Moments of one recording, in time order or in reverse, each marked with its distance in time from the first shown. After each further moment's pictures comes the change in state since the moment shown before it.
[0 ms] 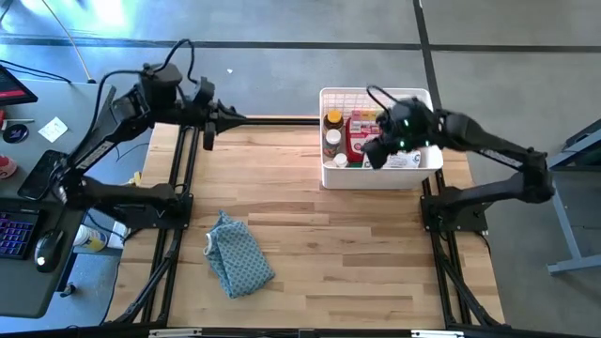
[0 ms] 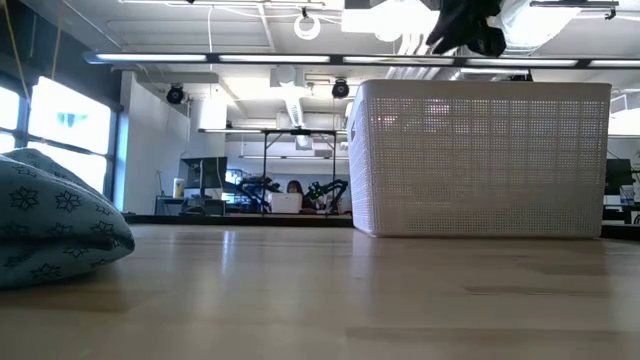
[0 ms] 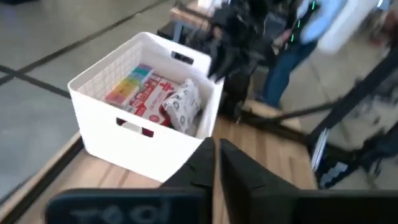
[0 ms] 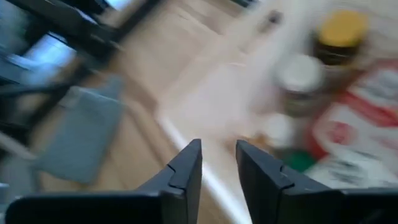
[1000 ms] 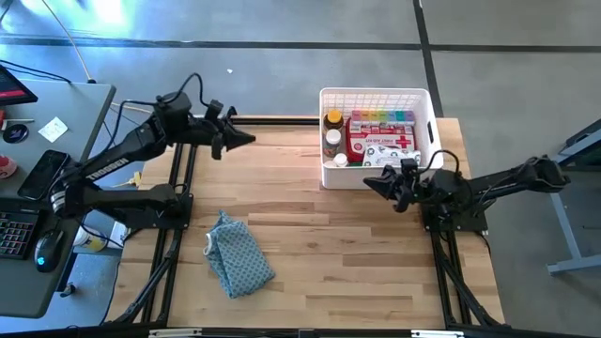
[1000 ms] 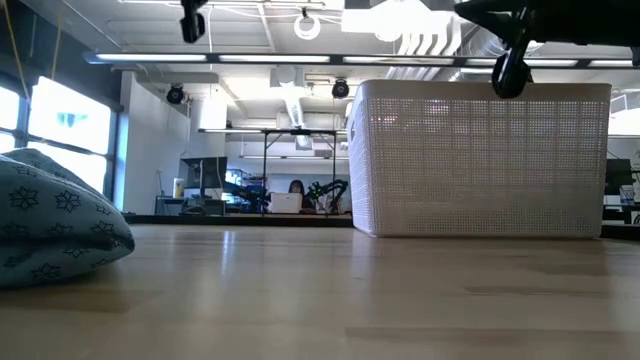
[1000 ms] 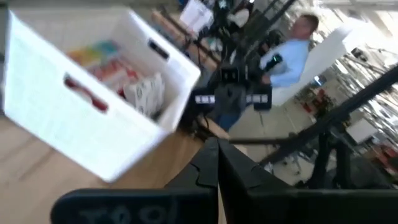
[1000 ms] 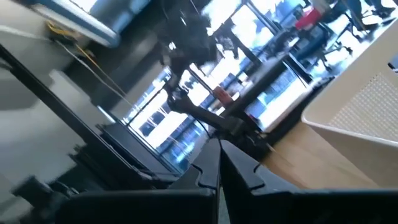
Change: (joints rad) left arm -0.034 -0.169 -0.481 0.492 0.060 -0.450; right arm 0.521 -0.437 -1.065 1.549 0.369 0.297
